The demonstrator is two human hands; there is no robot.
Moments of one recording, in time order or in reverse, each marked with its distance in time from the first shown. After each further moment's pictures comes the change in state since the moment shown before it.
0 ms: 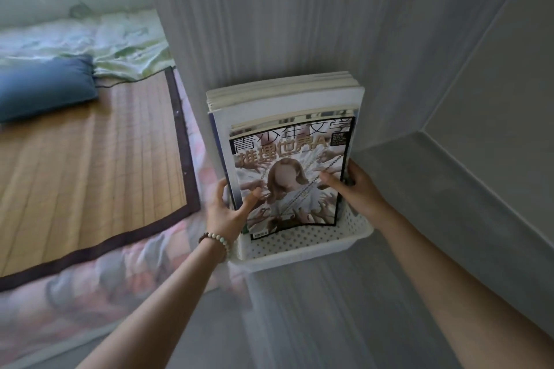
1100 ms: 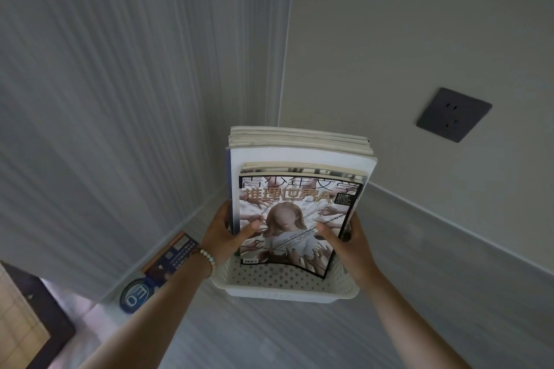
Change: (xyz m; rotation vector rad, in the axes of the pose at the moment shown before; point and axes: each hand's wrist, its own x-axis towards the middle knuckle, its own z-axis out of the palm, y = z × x) left_hand 0.036 0.024 0.161 0.234 -0.755 0.162; right_hand -0.143 0.029 -0.081 0.103 0.809 0.128
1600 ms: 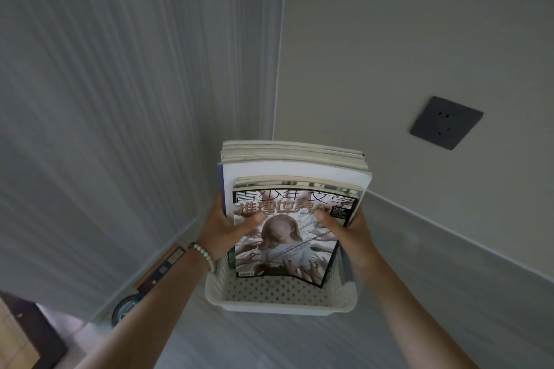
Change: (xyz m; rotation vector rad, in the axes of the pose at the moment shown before) left_hand 0.020 0.039 -0.010 -0.088 -0.043 0.095; right_hand 0.024 -0.042 -0.001 0.173 -0.052 -0.025
